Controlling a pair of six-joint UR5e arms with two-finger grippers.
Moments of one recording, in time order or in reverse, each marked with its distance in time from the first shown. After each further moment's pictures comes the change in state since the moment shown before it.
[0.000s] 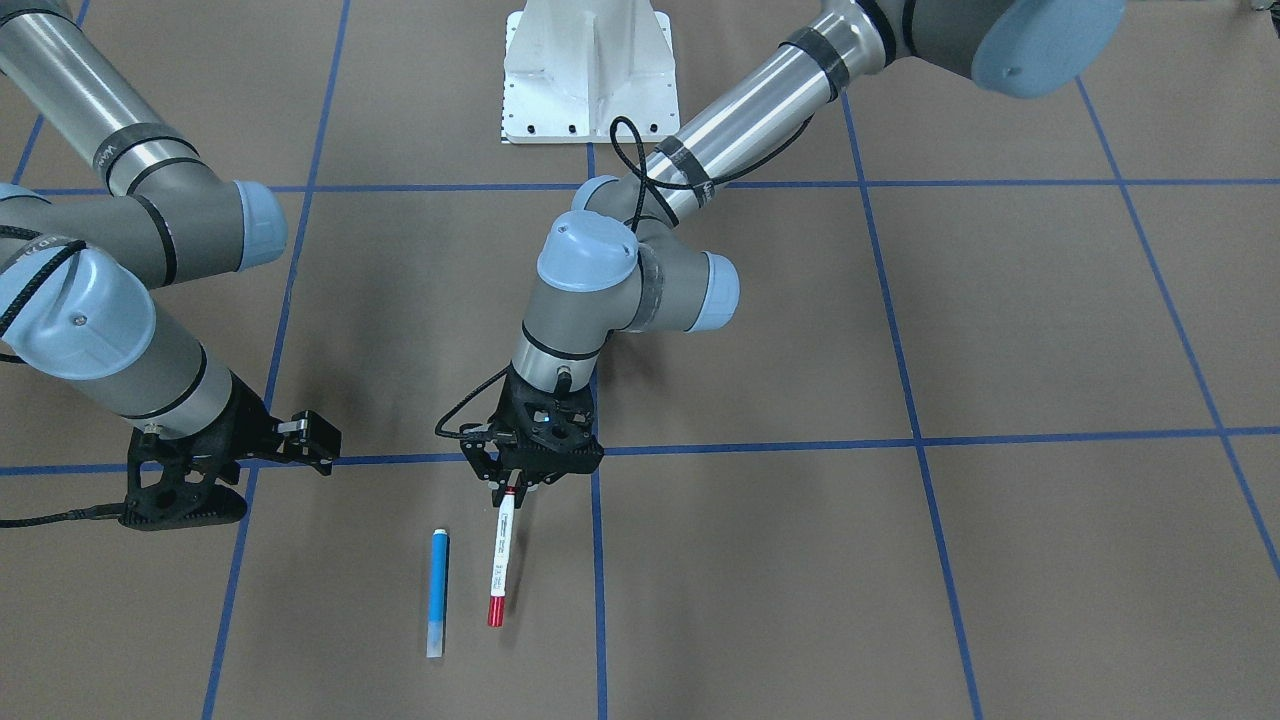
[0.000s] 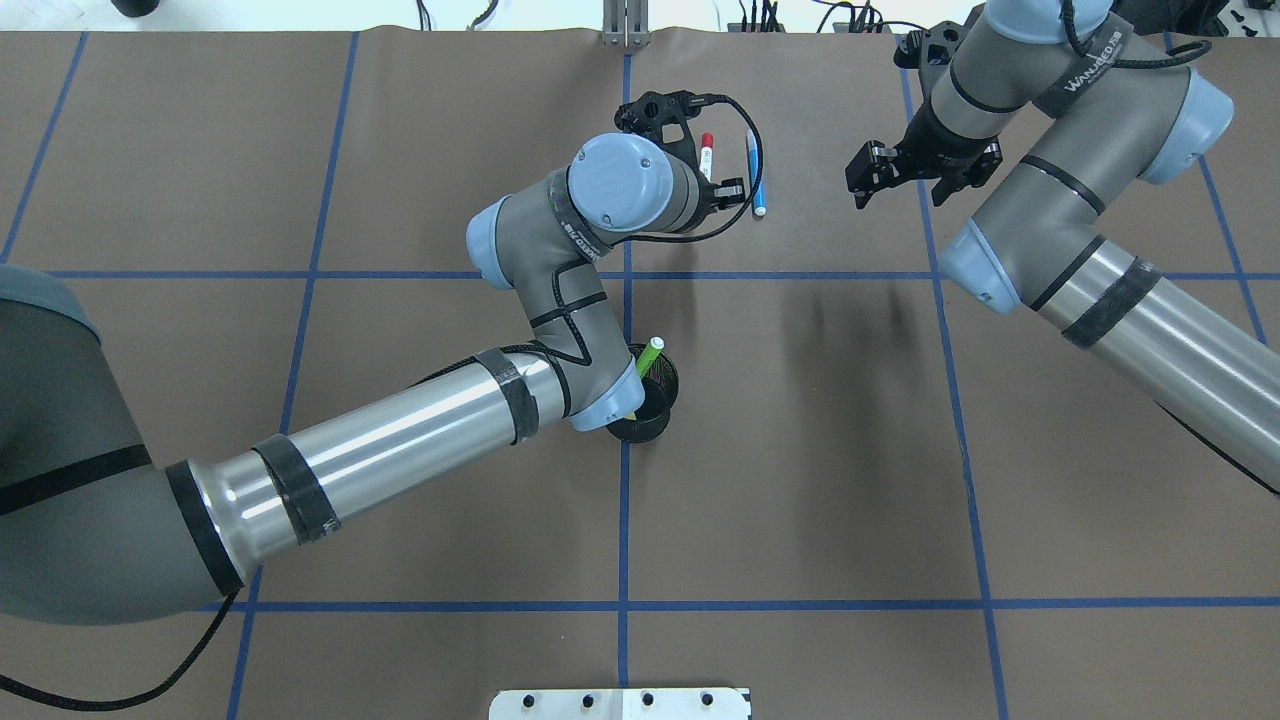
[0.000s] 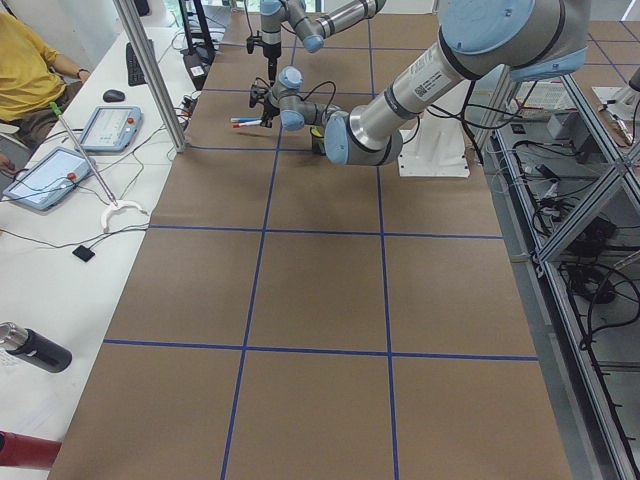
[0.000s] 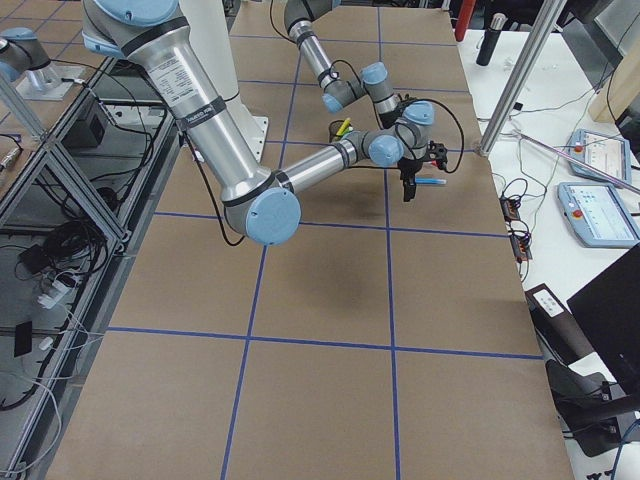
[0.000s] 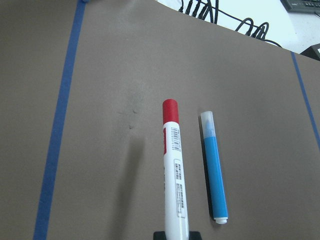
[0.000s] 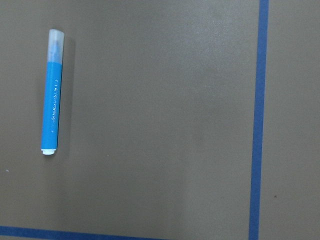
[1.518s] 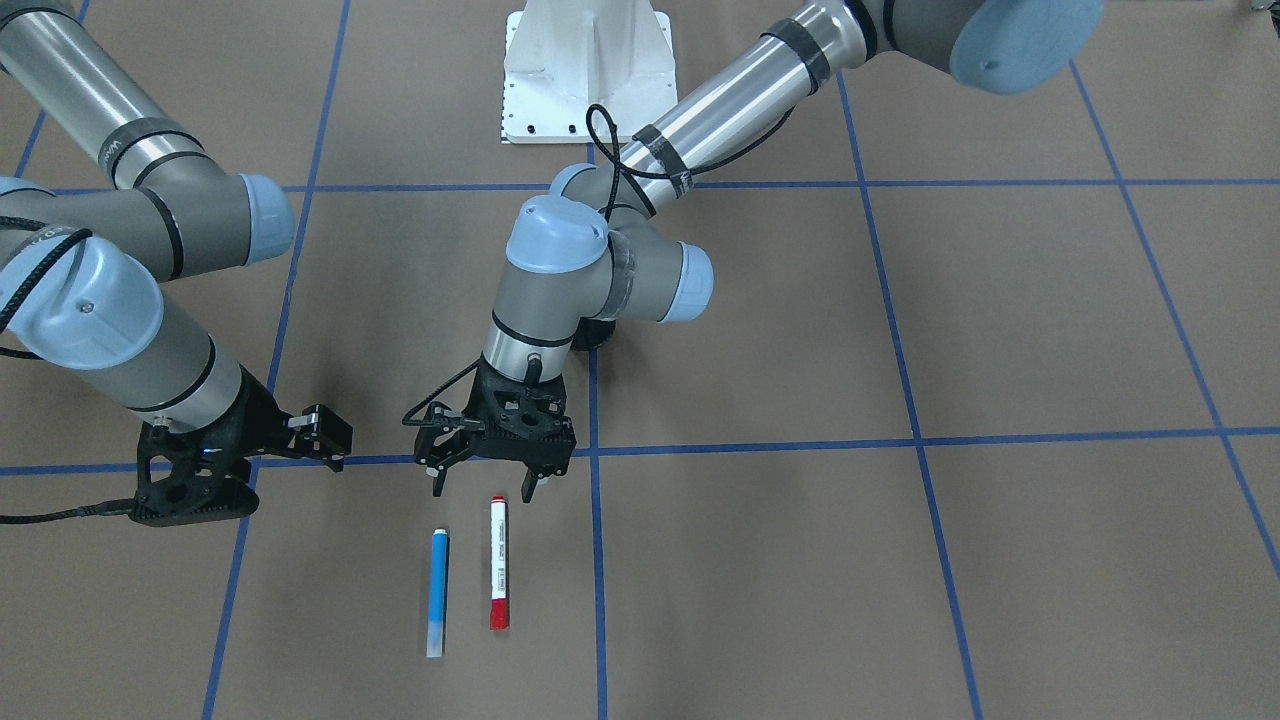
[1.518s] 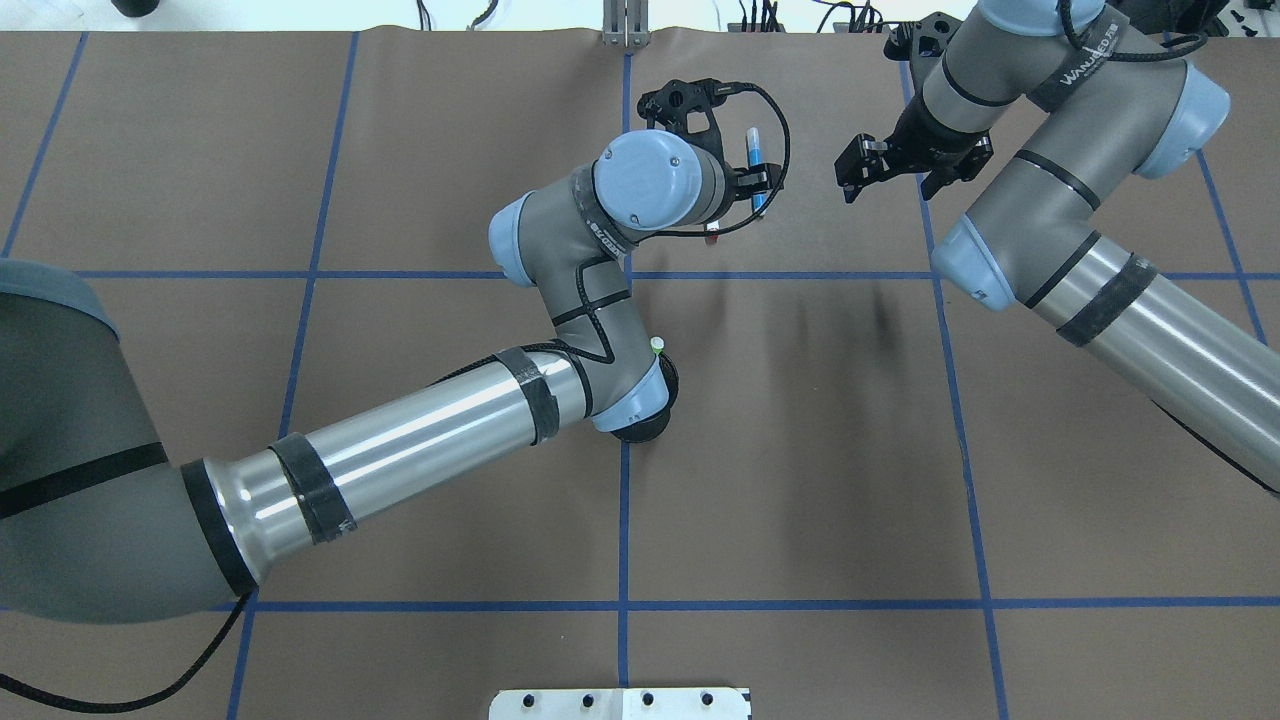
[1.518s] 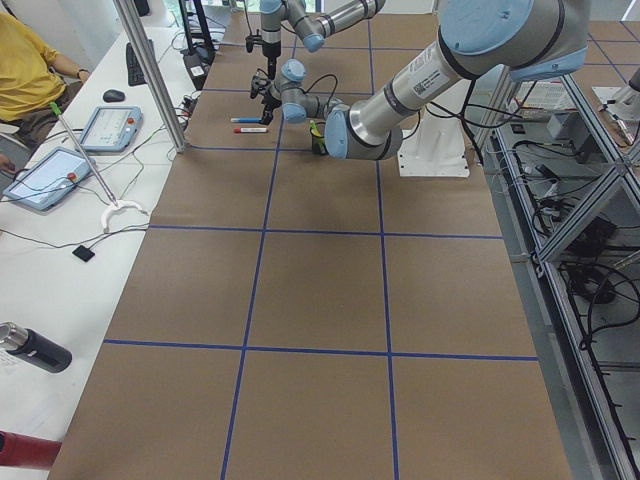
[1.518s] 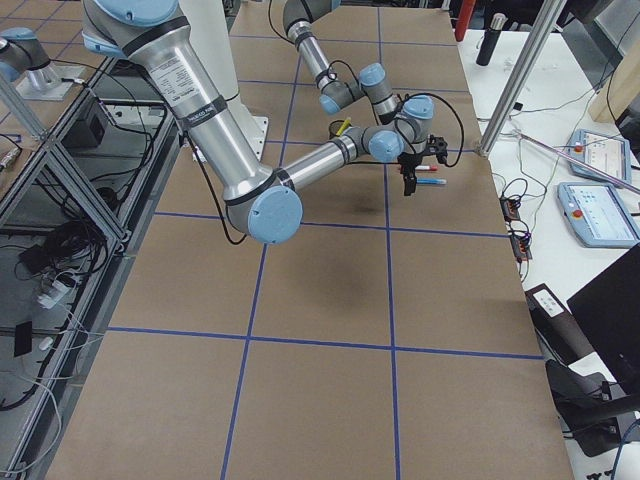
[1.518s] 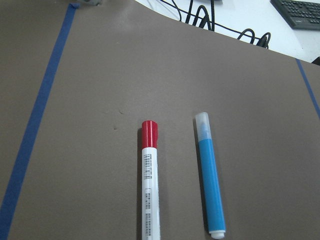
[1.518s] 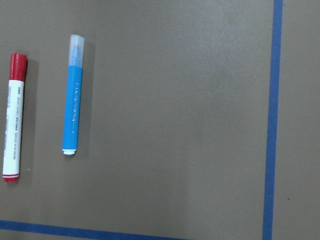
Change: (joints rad) left arm -0.013 -0.003 -0.066 0.042 -0.007 0.018; right arm -0.002 0.010 0.029 0.000 0.004 0.005
